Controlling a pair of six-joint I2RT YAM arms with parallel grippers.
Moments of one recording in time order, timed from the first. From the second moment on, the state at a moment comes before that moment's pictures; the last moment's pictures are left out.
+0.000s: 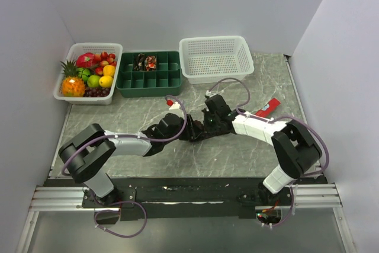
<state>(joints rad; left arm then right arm) -0.88 1.59 0.66 0.50 -0.05 -0.81 0.64 1.59 0.88 -0.23 0.00 0.49</state>
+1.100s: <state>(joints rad) -0.89 1.68 0.71 0.54 0.00 -0.81 0.64 1.58 0.92 -0.27 0.08 0.46</state>
